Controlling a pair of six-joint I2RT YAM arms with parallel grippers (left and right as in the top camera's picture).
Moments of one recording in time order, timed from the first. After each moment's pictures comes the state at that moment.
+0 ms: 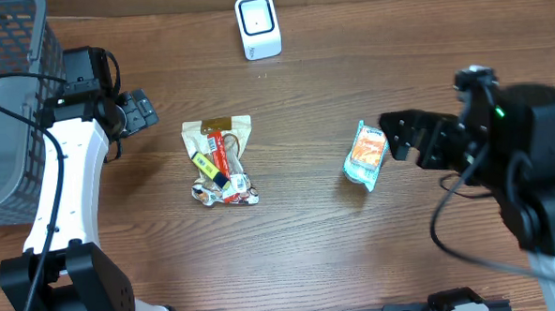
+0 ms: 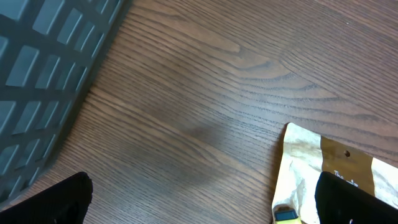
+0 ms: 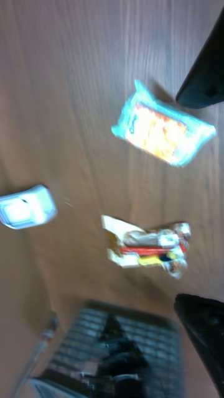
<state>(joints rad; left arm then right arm) 0.13 1.67 1.40 -0.87 -0.14 -0.33 0.15 1.08 1.38 -1.03 -0.34 0.39</state>
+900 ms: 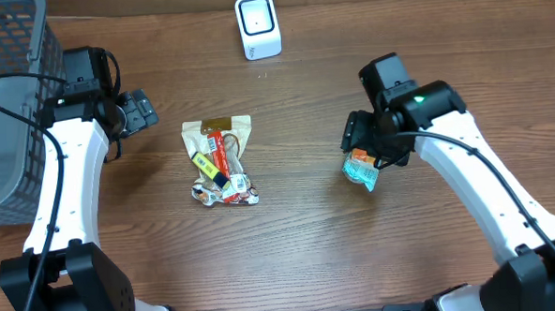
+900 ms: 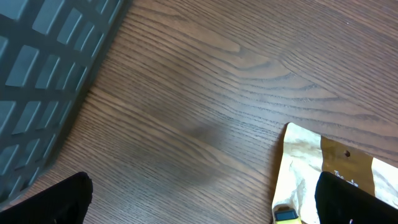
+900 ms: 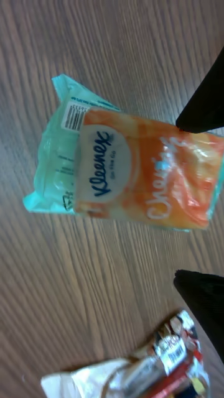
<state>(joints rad) 0.13 1.67 1.40 -0.87 -0.14 -0.33 0.34 1.61 1.38 -1.12 -0.03 0.66</state>
